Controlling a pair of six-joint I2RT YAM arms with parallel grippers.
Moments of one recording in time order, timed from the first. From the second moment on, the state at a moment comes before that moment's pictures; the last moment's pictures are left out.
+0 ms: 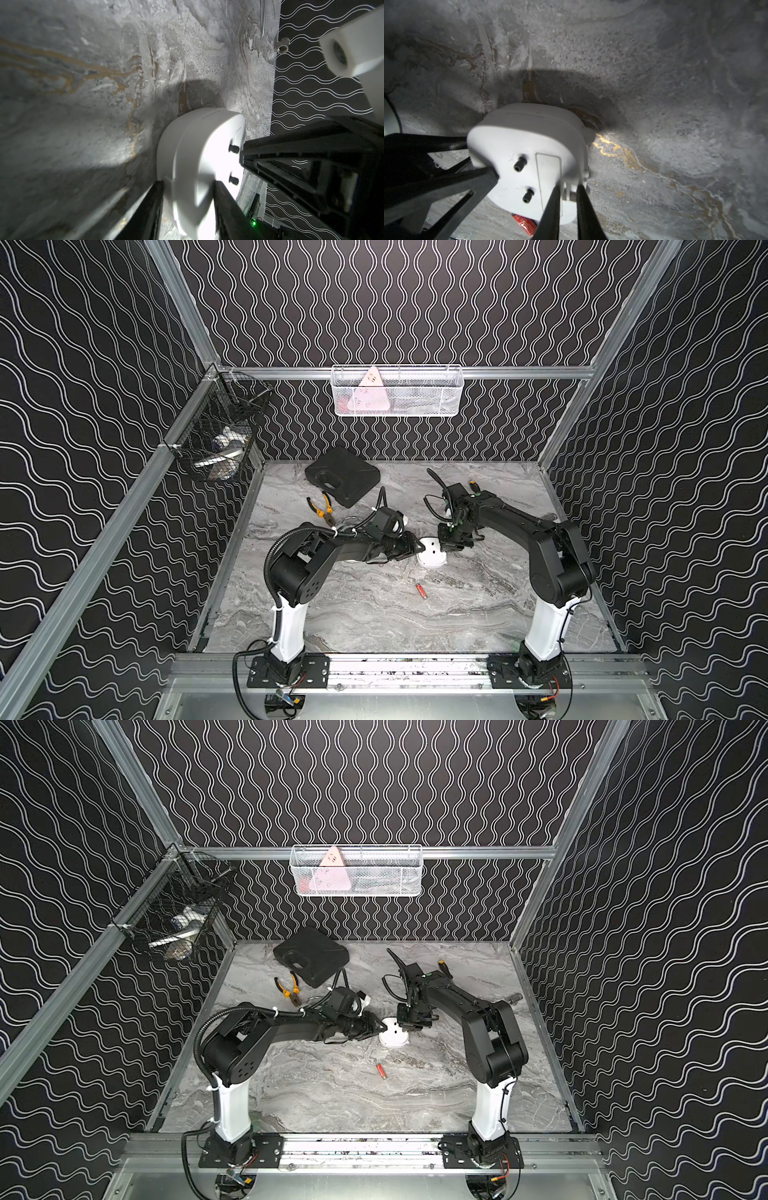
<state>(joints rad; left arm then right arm) -0.55 1.99 1.06 0.14 0.54 -0.86 0.43 1.91 1.38 -0.92 -0.18 0.44</state>
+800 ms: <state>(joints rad) -0.55 1.93 1.07 0.03 0.49 -0.86 0.24 1.65 1.02 -0.60 -0.44 0.60</state>
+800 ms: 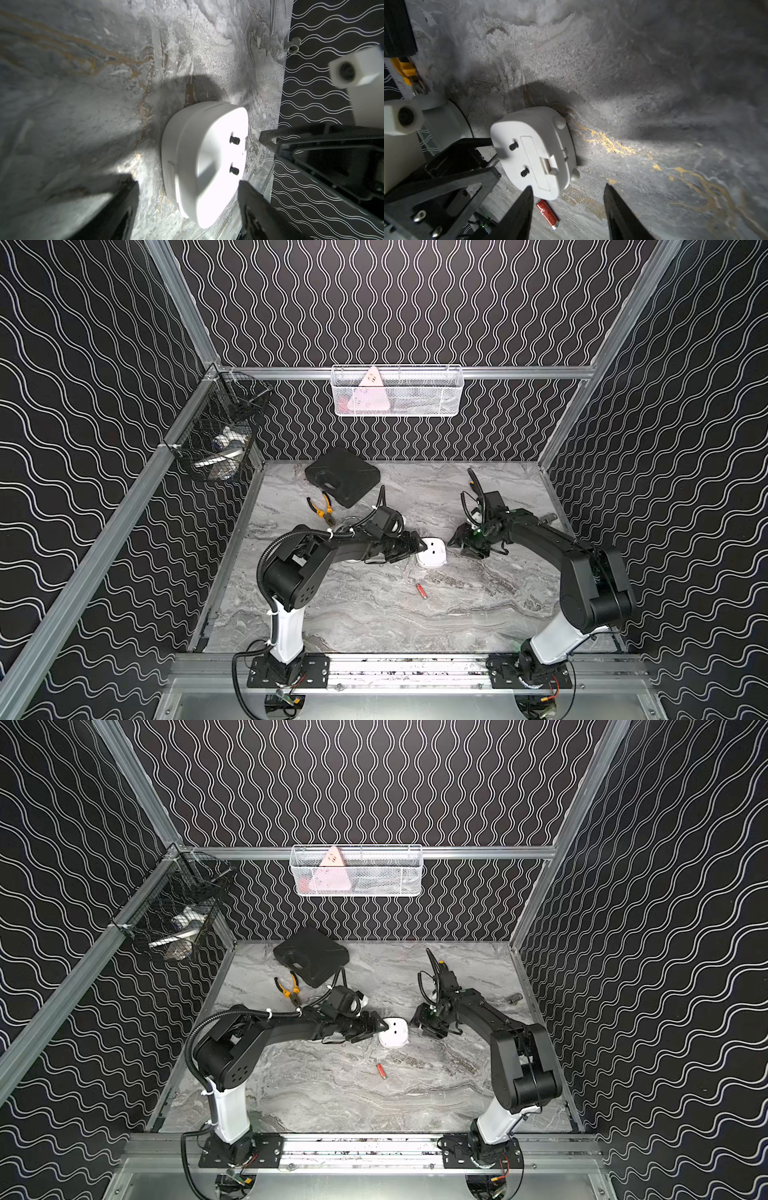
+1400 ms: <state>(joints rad) -0.51 1.73 0.96 0.11 0.33 -0.69 0.21 1.63 0.95 -0.46 -0.46 0.65</state>
